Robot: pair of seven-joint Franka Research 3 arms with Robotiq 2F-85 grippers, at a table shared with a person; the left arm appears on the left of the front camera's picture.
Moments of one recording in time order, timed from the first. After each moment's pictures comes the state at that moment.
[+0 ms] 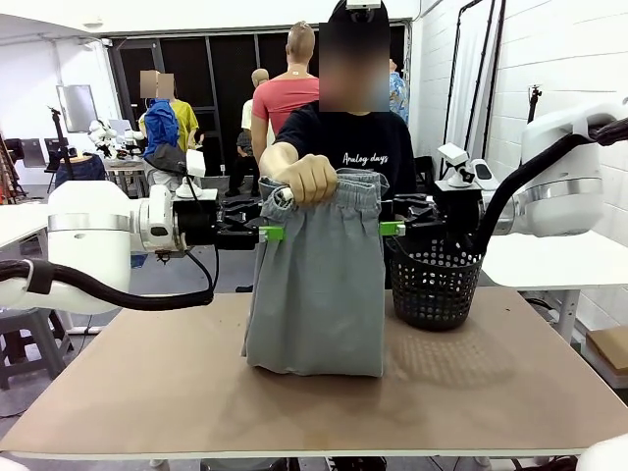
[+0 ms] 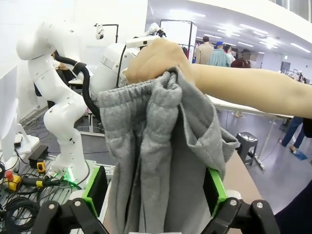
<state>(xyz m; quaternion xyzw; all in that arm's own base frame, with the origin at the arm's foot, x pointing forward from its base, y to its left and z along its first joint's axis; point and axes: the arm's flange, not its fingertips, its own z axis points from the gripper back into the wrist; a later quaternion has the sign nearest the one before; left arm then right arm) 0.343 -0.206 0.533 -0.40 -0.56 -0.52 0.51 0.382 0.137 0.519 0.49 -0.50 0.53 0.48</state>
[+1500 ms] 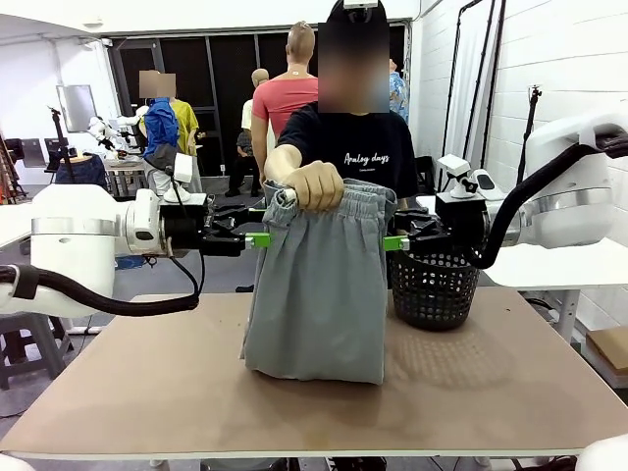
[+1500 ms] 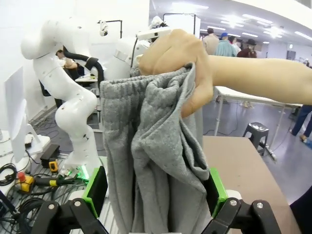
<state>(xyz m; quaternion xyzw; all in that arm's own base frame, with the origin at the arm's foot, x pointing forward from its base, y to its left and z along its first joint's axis) 0.341 -0.189 0.528 -0.40 -0.55 -0.54 0.50 0.353 0.138 0.505 0.50 -0.47 0.53 0.50</state>
